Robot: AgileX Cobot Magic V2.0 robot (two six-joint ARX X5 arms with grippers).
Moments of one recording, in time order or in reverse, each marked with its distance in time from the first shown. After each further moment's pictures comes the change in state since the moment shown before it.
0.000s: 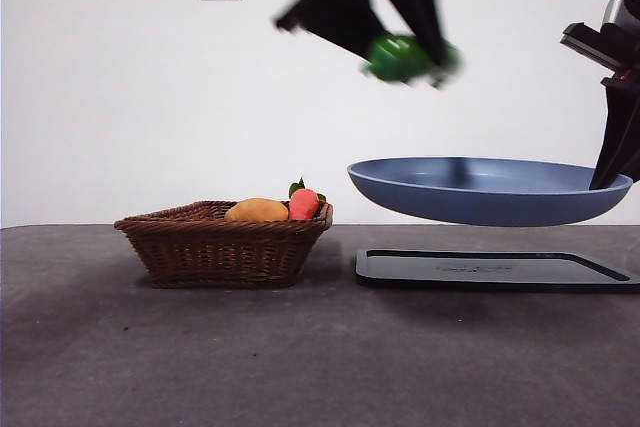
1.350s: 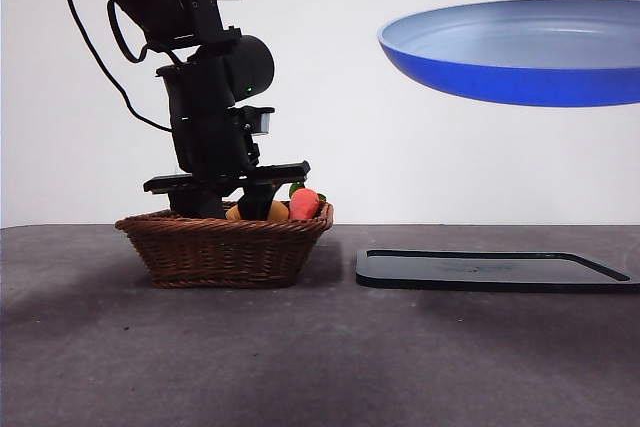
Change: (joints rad) left arm 0.401 0.318 -0.008 0.100 -0.198 -0.083; right arm 0.001 -0.496 0.000 -0.234 0.076 -0.174
